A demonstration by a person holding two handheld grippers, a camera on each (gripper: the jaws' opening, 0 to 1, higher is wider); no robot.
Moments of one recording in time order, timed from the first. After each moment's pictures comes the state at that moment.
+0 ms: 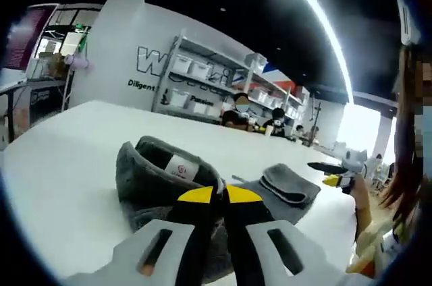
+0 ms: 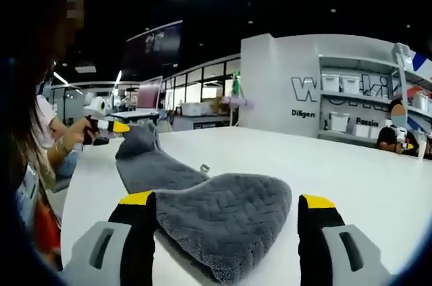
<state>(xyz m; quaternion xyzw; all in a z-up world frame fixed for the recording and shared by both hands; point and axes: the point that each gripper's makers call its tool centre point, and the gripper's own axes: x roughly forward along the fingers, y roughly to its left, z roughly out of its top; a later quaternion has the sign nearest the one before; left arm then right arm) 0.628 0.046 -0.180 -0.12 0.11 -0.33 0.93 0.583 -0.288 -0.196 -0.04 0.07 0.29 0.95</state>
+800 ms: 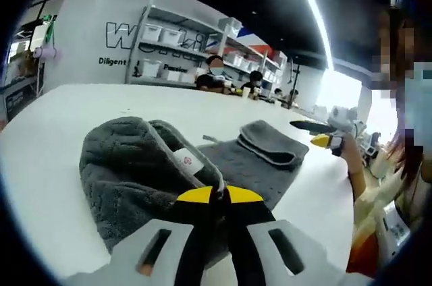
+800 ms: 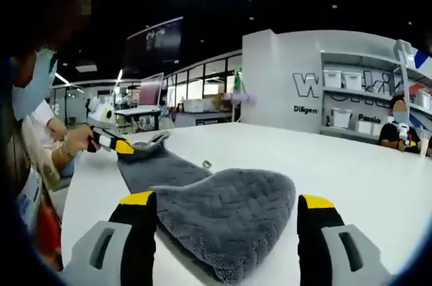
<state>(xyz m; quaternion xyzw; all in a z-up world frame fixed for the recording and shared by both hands) 0.601 -0.011 -0.231 -0.05 0.19 -0.41 0.89 0.584 -0.282 -0.204 -0.04 0.08 0.30 0.95</state>
